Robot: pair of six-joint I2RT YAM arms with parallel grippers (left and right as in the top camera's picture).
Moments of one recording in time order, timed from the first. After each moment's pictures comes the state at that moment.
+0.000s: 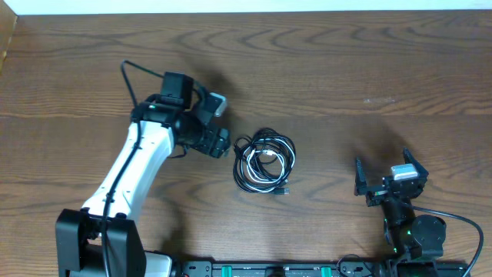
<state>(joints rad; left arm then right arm) -0.19 1.56 1.11 -0.84 0.34 0.25 0.04 0.01 0.01 -0.06 -0.12 -0.13</state>
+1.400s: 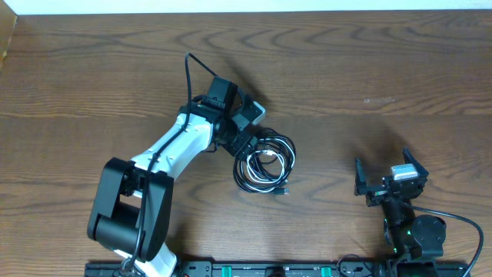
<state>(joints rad) -0.37 1.80 1.11 -0.60 0.33 0.39 0.04 0.01 0.01 -0.06 -0.12 -0.13</state>
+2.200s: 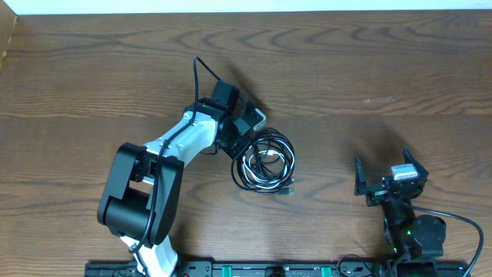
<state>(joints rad) -0.36 1.88 1.11 -0.59 0.34 0.43 0.04 0.01 0.01 -0.06 -0.12 -0.13</state>
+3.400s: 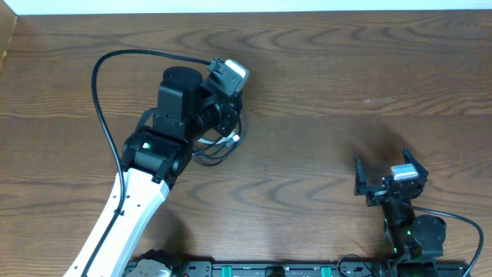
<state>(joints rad) -0.36 1.24 1.12 -0.46 0.25 0.19 0.04 0.01 0.01 -0.07 -0.12 -0.13</state>
